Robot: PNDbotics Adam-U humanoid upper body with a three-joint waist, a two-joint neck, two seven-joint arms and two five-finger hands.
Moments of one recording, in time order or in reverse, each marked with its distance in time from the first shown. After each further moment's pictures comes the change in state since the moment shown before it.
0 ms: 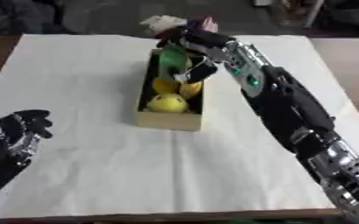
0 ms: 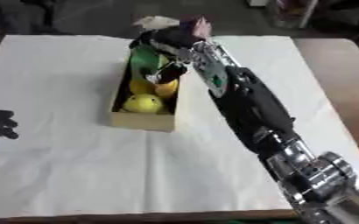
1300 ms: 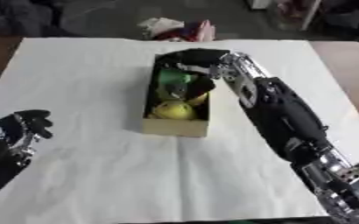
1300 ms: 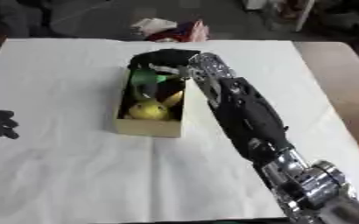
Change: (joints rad) left arm 0.000 0.000 0.000 0.001 0.000 -0.002 -0.002; right arm 0.026 0.006 -0.043 -0.037 0.090 -0.119 0.053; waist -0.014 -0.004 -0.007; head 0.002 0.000
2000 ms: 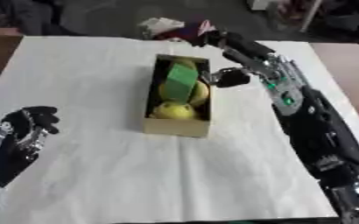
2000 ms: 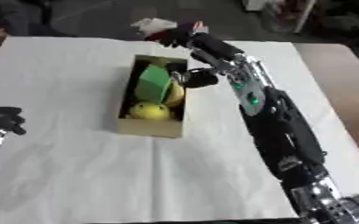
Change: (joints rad) left arm 0.001 -0.001 0.016 0.005 0.000 -0.006 0.028; right arm 0.230 -0.036 -0.140 -0.296 -0.212 0.090 -0.140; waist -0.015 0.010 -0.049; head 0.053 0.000
